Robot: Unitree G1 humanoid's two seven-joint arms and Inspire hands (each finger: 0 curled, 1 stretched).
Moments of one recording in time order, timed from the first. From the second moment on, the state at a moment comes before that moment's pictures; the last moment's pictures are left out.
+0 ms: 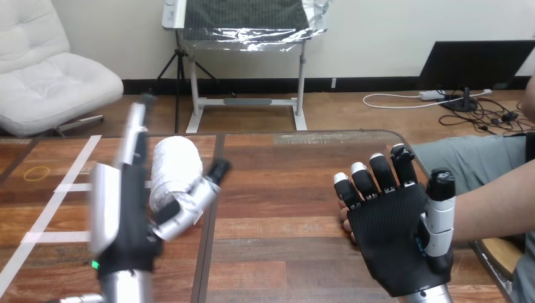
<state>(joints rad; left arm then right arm) 0.20 -0.05 0.05 -0.17 0.61 -0.31 0.32 0.23 0.06 -0.05 -0.14 1.08 0.15 0.62</state>
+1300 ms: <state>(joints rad) -0.17 0.09 -0.05 0.14 0.92 0.26 0.45 0.22 0.06 -0.06 -0.12 1.06 0.14 0.64</state>
